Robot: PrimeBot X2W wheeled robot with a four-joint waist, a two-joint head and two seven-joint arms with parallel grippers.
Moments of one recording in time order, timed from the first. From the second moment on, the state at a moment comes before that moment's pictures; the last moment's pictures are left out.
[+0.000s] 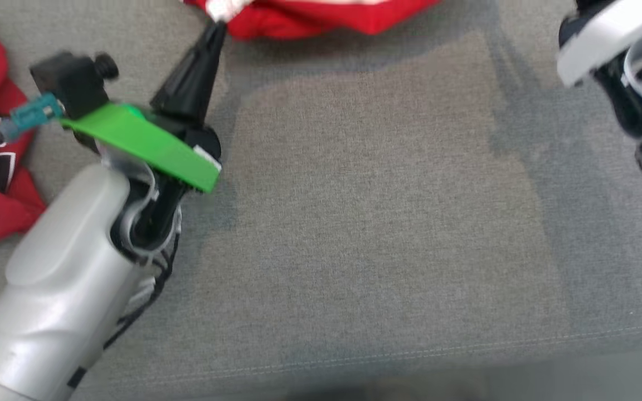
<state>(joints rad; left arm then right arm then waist) -0.86 0.38 -0.73 0.31 -1.13 -0.13 -0.22 -1.02 -0.48 0.45 0.41 0.61 0.13 -0.04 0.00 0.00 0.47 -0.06</state>
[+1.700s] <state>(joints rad) -0.36 0.42 -0.84 0.15 -1.16 0.03 -0.23 -0.32 -0.61 0.32 -0.12 0.65 0.13 0.50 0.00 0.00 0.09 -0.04</state>
